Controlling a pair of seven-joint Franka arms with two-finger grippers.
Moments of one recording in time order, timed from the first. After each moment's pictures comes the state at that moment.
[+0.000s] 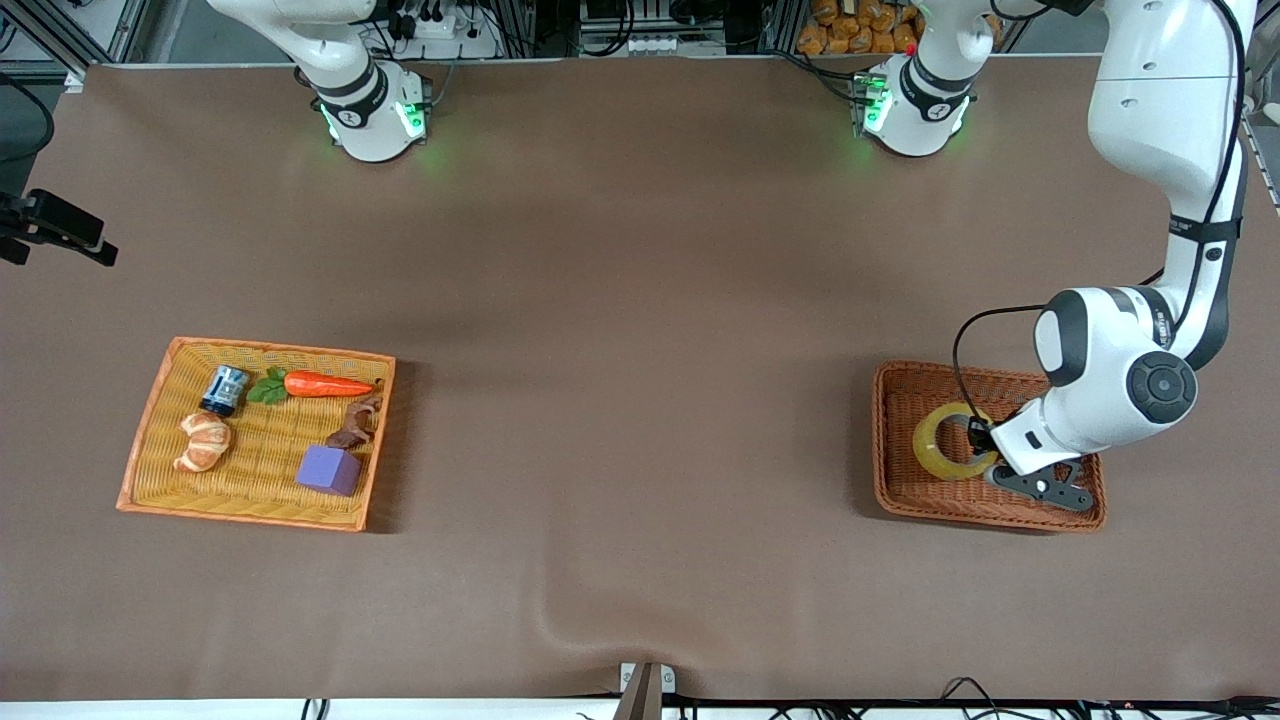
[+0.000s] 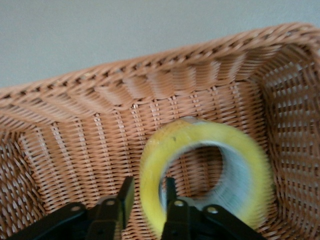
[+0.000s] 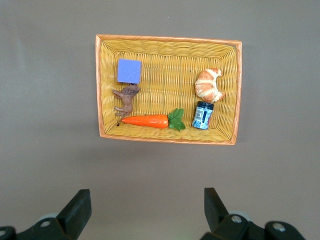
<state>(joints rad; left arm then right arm) -0.05 0.56 0.03 -1.73 -0.03 2.29 0.32 -0.06 -0.01 -0.05 -1.54 0.02 1.51 -0.07</state>
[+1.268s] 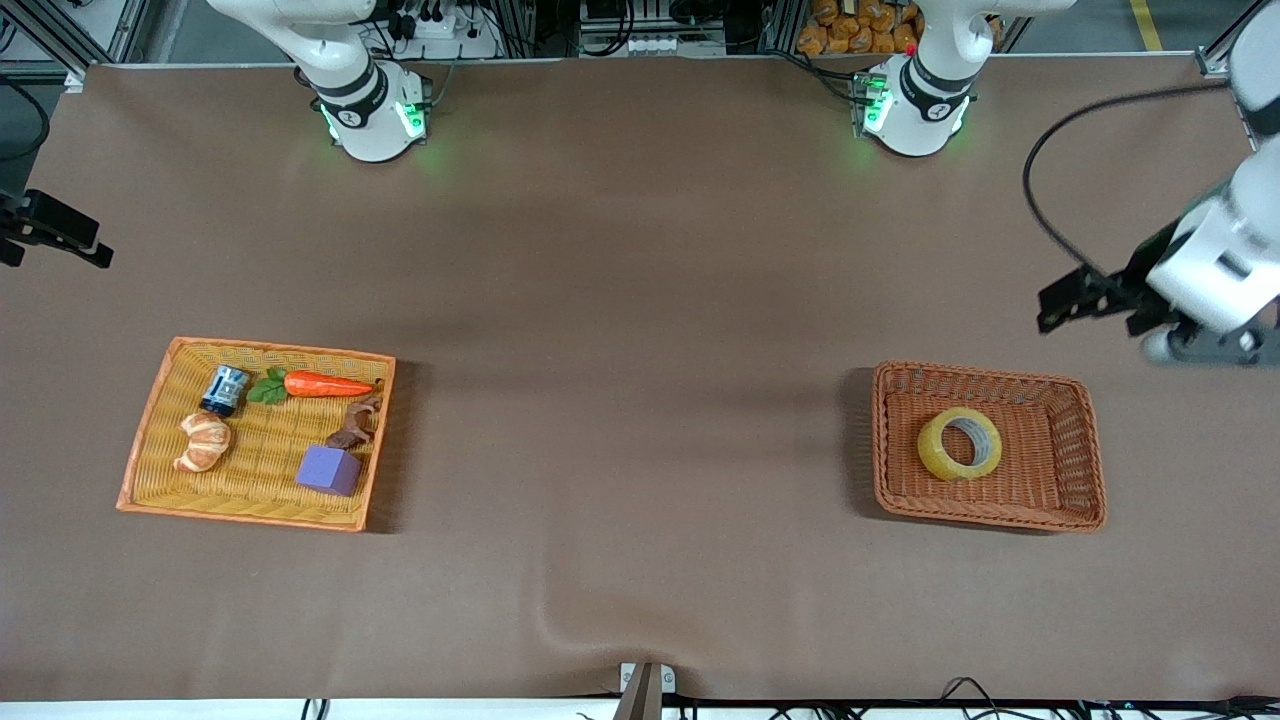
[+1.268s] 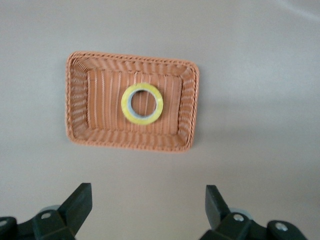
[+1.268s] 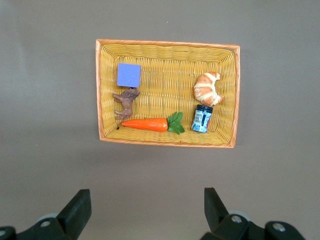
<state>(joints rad) -0.12 0.11 0.02 -1.44 -0.03 1.56 -0.07 -0.06 -0.01 -0.05 -1.54 0.02 1.52 -0.07</state>
